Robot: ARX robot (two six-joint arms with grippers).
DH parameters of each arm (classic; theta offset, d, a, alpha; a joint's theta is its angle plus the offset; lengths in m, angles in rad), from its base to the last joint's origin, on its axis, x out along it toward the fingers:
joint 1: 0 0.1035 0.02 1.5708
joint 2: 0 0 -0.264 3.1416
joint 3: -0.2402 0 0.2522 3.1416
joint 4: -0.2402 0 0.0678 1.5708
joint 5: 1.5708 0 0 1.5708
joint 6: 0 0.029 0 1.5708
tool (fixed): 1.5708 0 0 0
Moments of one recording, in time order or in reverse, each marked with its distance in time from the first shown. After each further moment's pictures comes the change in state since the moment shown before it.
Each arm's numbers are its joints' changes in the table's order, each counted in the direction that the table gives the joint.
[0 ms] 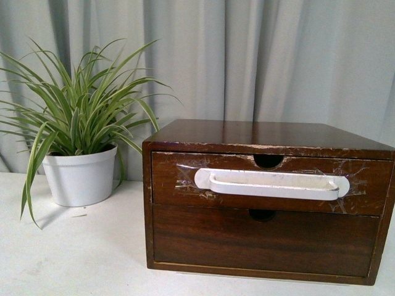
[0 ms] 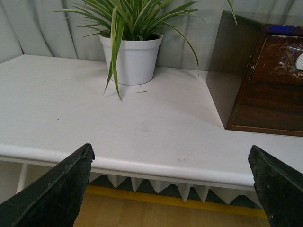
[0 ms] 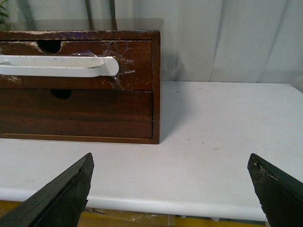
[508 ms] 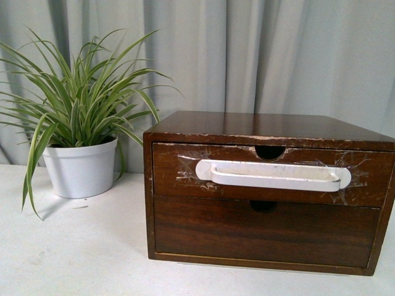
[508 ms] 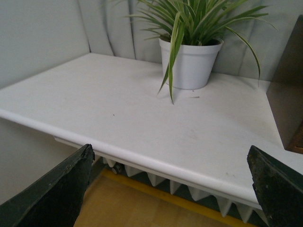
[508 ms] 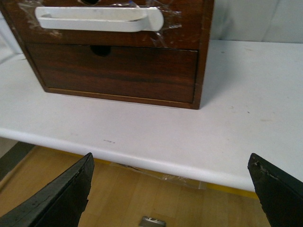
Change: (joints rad) left arm -0.233 -0.175 -0.044 0.134 -0.498 0.043; right arm -0.089 -0.195 -0.103 -0.110 -0.288 -0.013
